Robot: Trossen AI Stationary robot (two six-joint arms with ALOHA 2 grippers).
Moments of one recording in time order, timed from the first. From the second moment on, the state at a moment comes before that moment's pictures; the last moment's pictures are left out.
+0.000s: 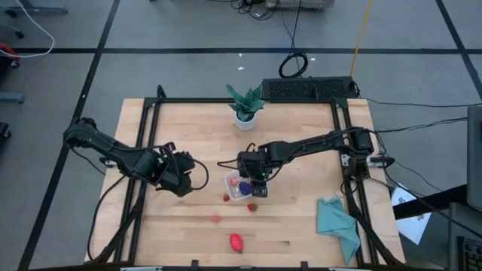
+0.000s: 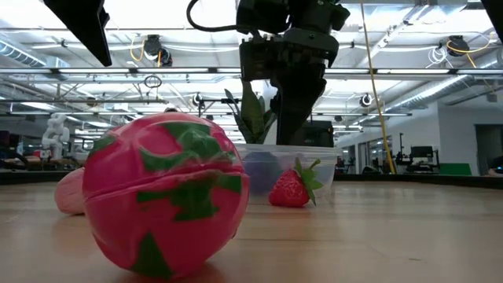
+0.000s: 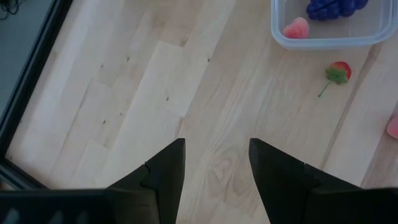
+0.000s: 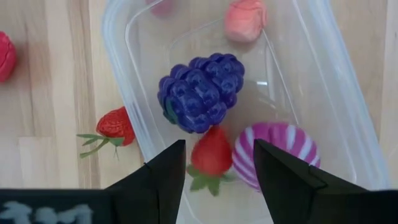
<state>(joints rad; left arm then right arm) -0.43 1.30 1.17 -1.26 -0.47 -0.77 0.05 1.93 1.44 -0.77 -0.18 0.13</state>
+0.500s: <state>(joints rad) -0.43 1.30 1.17 -1.26 -0.47 -0.76 0.05 1.93 1.44 -0.69 -0.18 0.07</state>
